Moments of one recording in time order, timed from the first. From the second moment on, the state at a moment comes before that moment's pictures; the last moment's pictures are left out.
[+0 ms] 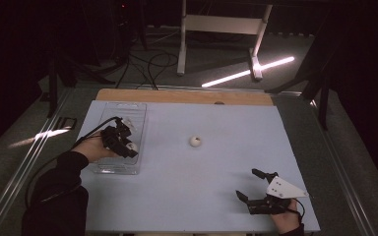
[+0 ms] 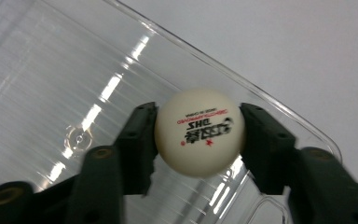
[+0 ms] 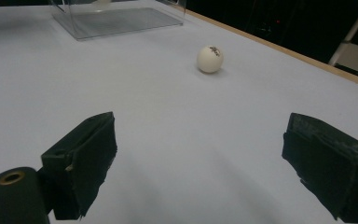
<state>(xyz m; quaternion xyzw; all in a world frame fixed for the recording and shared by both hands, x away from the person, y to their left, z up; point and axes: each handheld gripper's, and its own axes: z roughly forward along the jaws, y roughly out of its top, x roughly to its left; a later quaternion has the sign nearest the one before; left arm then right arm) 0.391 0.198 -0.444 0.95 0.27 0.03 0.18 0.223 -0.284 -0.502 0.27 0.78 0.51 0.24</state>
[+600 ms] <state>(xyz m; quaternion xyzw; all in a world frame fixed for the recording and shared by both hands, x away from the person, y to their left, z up) 0.387 0.200 -0.431 0.94 0.29 0.03 0.20 0.222 -0.283 -0.502 0.27 0.78 0.51 0.24</state>
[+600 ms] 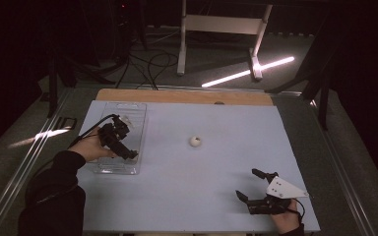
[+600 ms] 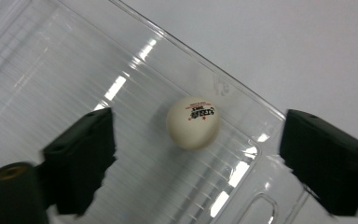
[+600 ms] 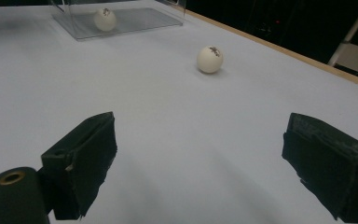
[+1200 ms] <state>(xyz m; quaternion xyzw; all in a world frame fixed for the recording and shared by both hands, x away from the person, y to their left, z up) 0.381 0.200 -0.416 0.94 0.27 0.01 0.22 0.222 -0.283 -0.502 0.27 0.78 0.51 0.24</state>
